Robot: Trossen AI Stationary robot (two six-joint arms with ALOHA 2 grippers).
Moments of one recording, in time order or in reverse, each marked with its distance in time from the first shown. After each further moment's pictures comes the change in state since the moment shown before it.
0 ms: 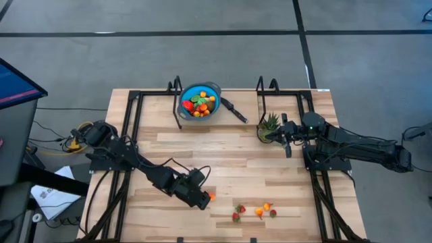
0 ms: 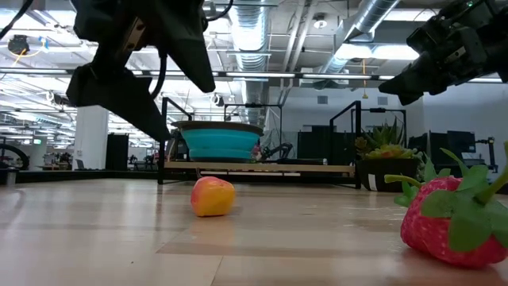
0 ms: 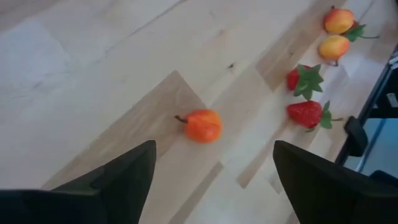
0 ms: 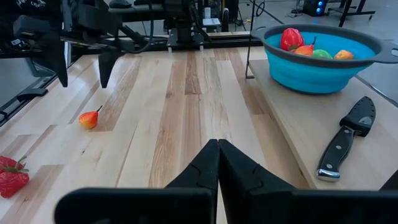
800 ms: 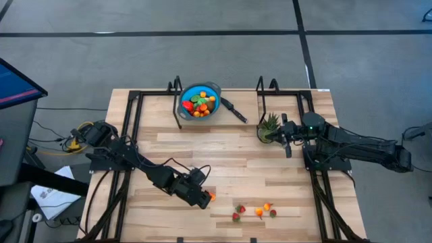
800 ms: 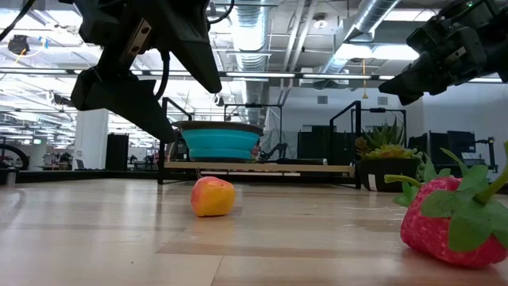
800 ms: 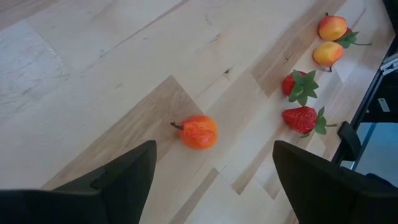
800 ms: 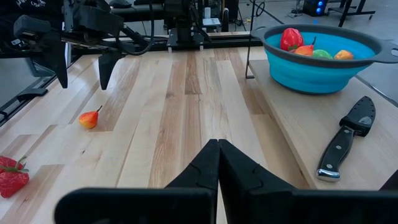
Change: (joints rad) left arm 0.000 0.000 -0.018 0.049 0.000 0.000; right arm 0.000 0.000 0.000 0.000 0.000 0.000
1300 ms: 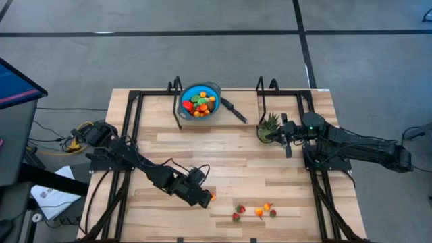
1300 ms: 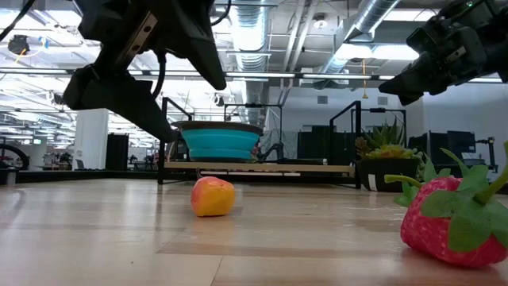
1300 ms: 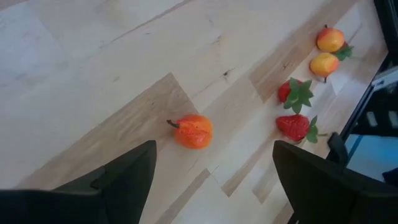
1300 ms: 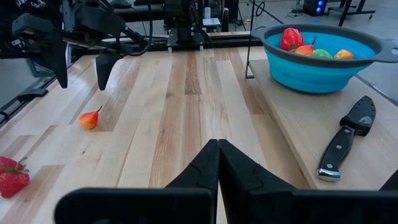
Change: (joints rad) left arm 0.000 0.000 0.000 0.010 0.000 -0.080; right arm 0.000 0.000 0.000 0.000 0.000 0.003
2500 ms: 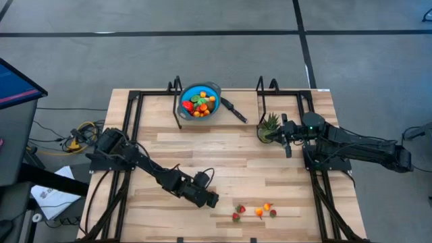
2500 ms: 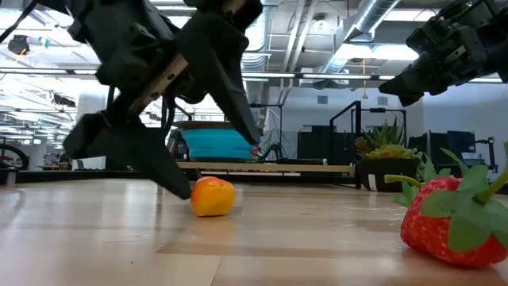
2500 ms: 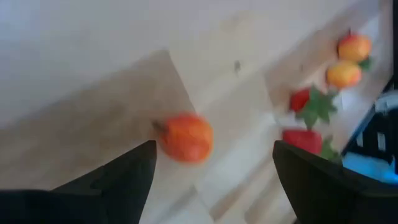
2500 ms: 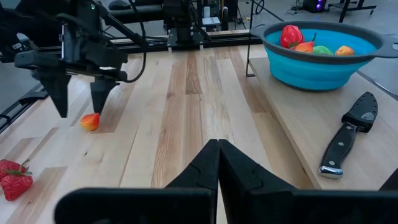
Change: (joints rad) left arm 0.028 0.150 0.000 0.185 0.066 -0.152; right arm 0.000 0.000 0.000 -0.002 0.000 0.021
